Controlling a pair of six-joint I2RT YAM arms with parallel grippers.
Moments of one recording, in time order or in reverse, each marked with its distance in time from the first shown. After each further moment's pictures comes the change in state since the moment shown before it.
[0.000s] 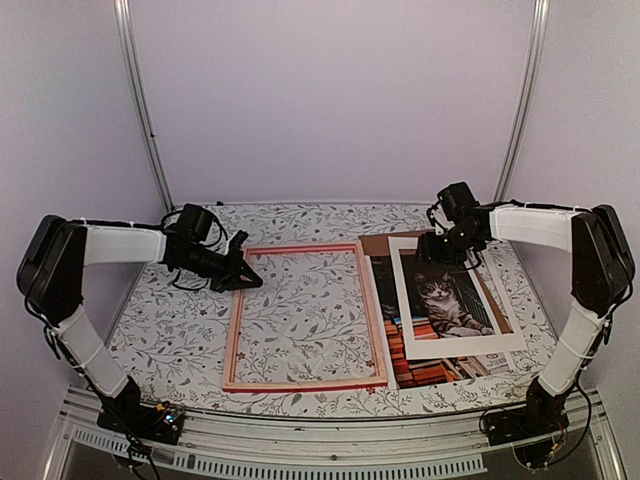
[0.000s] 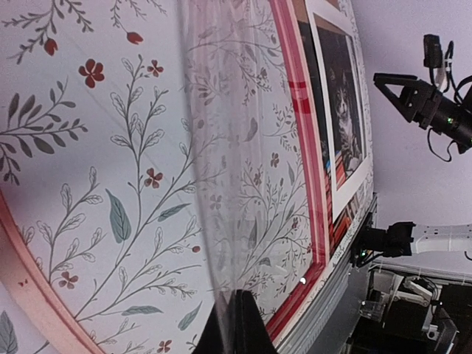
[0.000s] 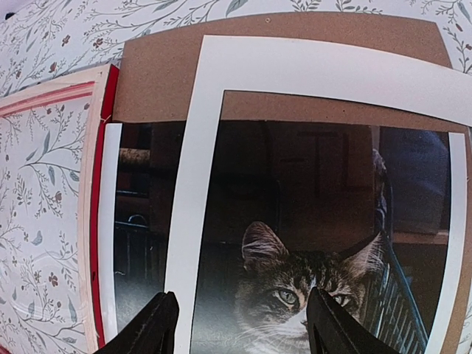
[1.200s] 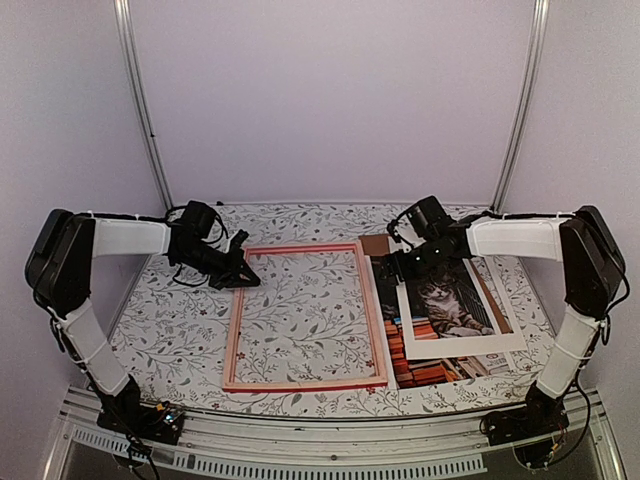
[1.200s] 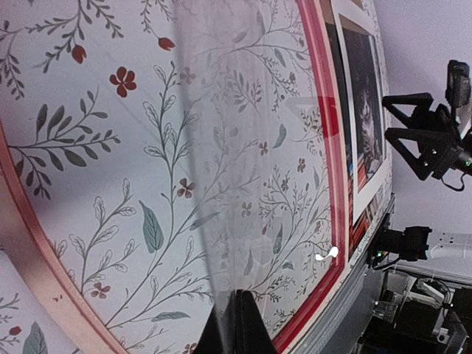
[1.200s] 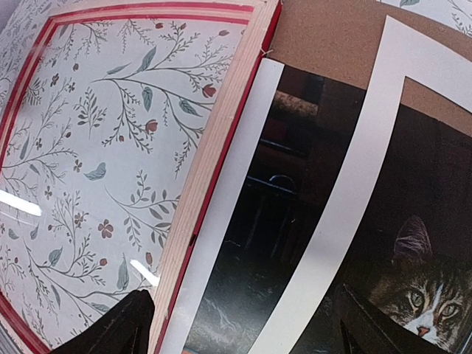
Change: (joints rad) left arm 0.018 0.068 0.085 -0.102 -0.039 0.079; right arm 0.193 0.019 -0.034 0.079 -0.066 -0.069
